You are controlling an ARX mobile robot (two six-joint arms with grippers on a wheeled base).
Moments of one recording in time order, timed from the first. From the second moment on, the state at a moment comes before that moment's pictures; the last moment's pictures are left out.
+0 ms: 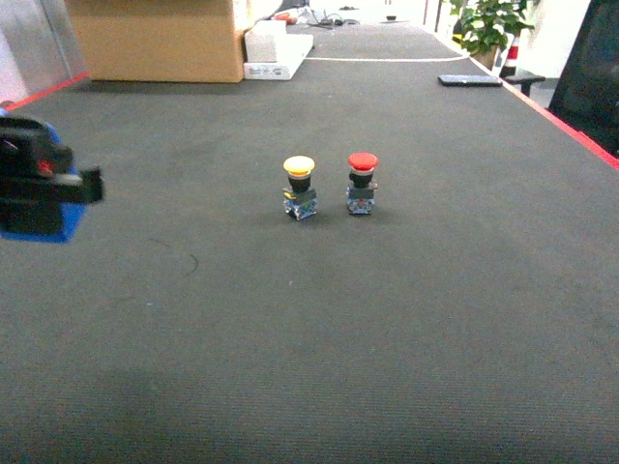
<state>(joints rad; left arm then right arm) -0.25 1.38 0.49 0.66 -0.32 0.04 0.00 0.01 0.01 -0.01 0.00 0.00</state>
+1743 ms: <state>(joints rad) -0.53 0.55 0.36 0.03 -0.63 -0.06 0.00 0.01 0.01 0.00 0.00 0.00</state>
